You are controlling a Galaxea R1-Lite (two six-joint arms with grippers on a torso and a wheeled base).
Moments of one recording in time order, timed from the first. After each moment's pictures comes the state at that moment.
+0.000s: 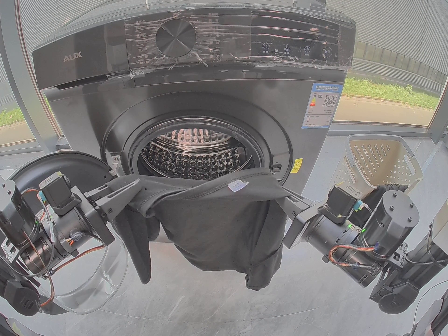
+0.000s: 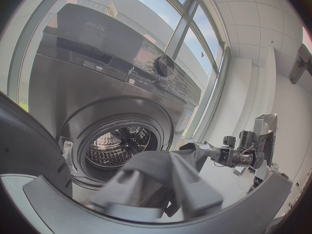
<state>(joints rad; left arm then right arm) -0.35 1.48 -0.22 -1.39 -0.33 -0.23 0.80 1.85 -0.43 -1.55 -0.17 0.21</state>
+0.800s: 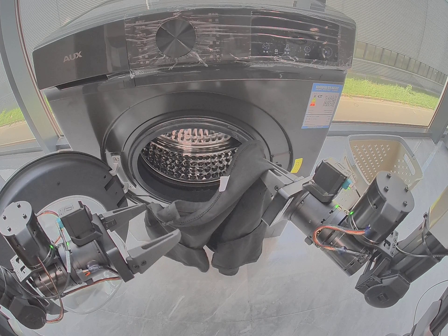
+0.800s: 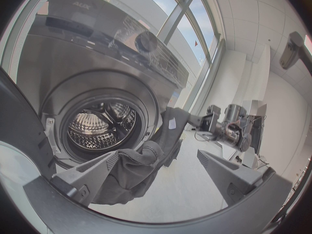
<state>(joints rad) -0.49 1.50 -0.15 -1.37 -0.32 -0.21 0.84 1.88 -0.61 -1.54 -0.17 0.20</state>
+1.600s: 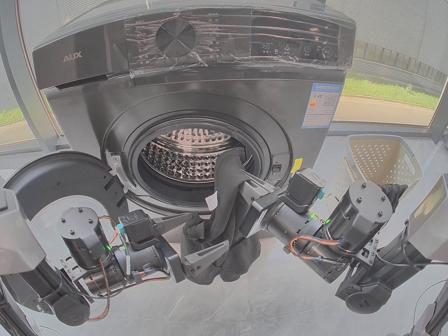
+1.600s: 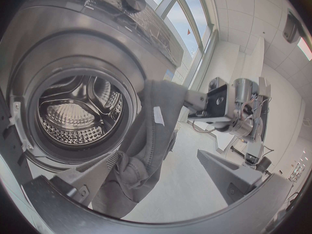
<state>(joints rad) -0.60 1.84 -0.26 -1.53 -0.31 -0.15 0.88 1.96 -0.67 -1.54 -0.17 0.19</state>
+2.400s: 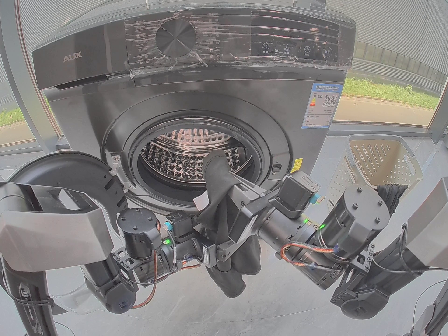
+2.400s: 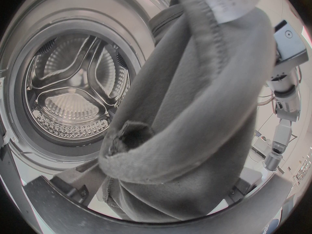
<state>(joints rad) -0.61 2.17 -0.50 -1.55 -0.23 -0.09 0.93 1.97 -0.69 -1.53 -0.18 0.18</state>
